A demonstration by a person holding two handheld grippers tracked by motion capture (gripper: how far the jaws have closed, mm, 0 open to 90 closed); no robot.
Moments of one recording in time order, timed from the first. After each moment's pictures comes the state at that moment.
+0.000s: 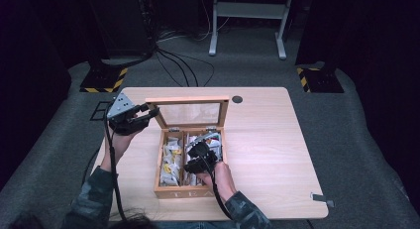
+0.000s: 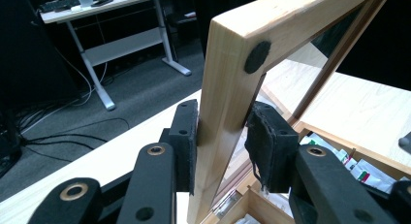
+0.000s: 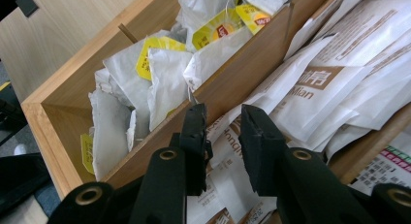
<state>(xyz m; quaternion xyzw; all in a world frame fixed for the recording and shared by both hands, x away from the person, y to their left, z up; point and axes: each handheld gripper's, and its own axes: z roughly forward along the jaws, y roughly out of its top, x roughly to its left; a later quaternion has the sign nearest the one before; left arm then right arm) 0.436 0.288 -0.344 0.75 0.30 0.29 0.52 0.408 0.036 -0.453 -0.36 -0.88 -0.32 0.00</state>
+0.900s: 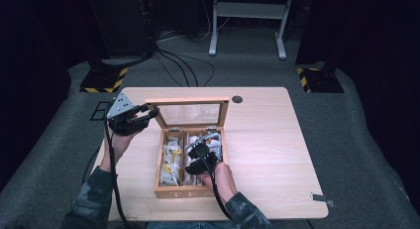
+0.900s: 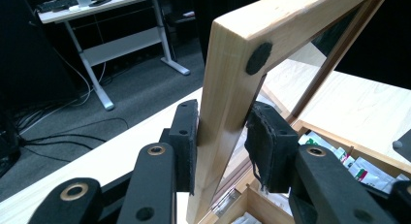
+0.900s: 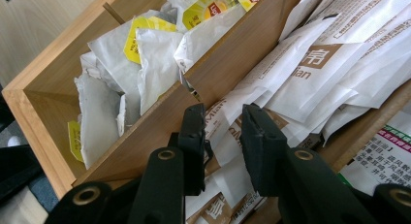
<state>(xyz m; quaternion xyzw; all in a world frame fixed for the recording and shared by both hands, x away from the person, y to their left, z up) 0.435 0.288 -0.344 0.75 0.30 0.29 0.51 0.407 0.037 -0.455 -0.37 -0.88 -0.29 0.00</state>
